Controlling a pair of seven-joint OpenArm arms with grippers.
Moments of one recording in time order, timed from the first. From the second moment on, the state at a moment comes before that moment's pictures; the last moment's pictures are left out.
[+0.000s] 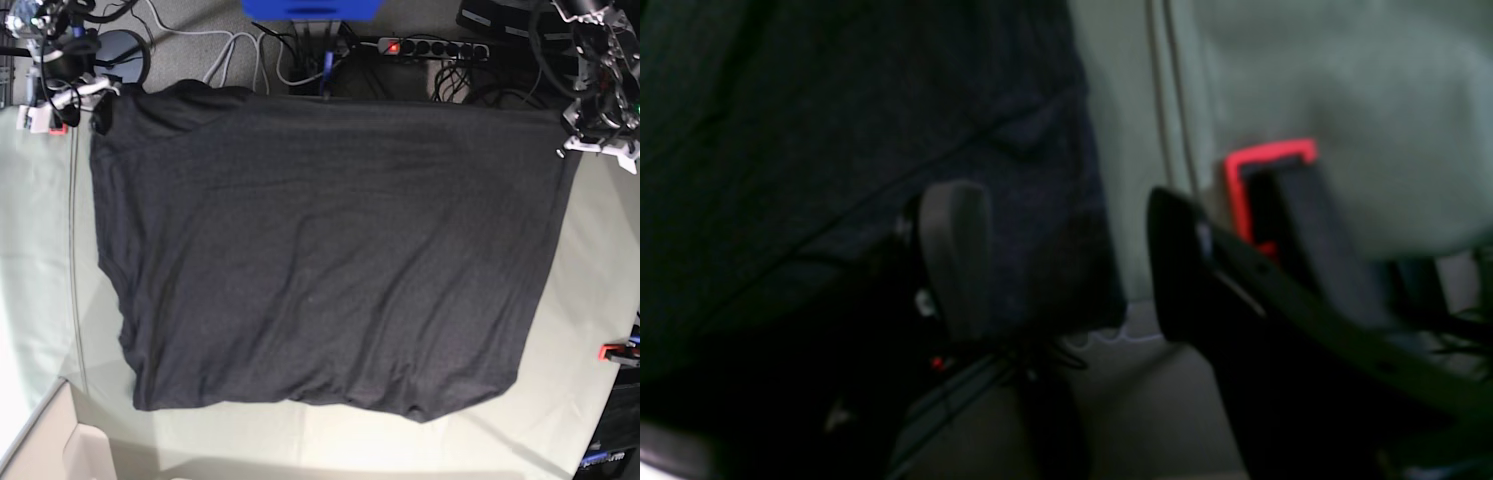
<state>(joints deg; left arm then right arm) 13.1 -12.7 -37.8 78.9 -26.1 0.5 57.3 -25.0 -2.1 49.6 84.5 14.4 40.4 -24.8</state>
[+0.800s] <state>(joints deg) 13.9 -9.2 -37.4 89.8 -26.9 0.3 56.1 -27.7 1.3 41.3 77.8 17.0 40.1 -19.6</state>
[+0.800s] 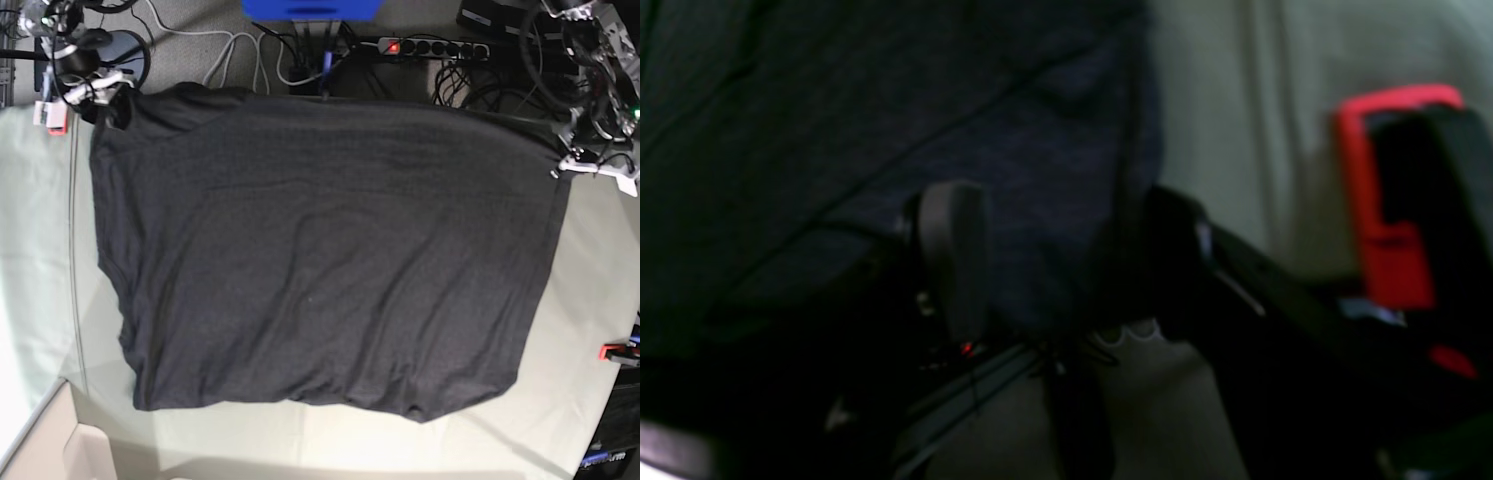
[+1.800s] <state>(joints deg) 13.8 -9.3 -37.5 97.3 -27.0 0.3 56.3 -28.3 2.7 40.7 88.8 14.7 40.3 -24.8</state>
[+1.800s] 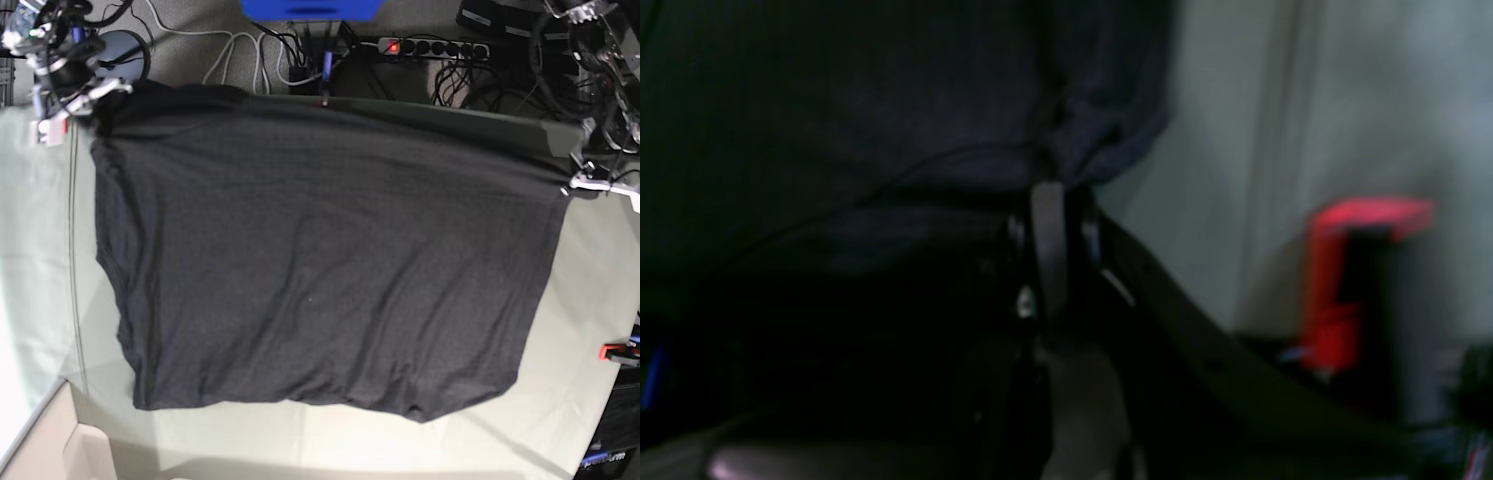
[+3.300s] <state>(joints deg) 0.4 -9.8 -37.5 86.9 -26.5 0.5 56.0 -9.3 5.7 40.4 78.7 13.9 40.3 -25.3</state>
